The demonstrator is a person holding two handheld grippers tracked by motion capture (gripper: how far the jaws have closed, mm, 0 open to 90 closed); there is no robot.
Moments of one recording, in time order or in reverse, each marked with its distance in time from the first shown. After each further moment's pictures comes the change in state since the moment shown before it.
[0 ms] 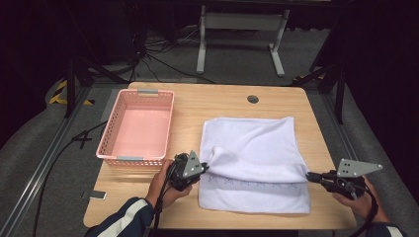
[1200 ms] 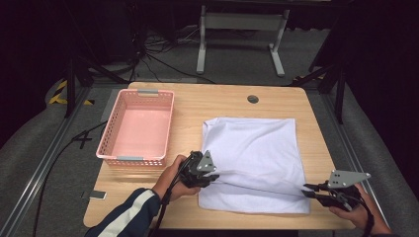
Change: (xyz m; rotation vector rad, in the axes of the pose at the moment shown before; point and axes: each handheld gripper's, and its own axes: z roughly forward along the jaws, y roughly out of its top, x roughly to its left) left arm 0.003 0.022 0.017 0.090 -0.201 0.086; right arm 0.027 -0.005 0.006 0.115 0.040 -0.008
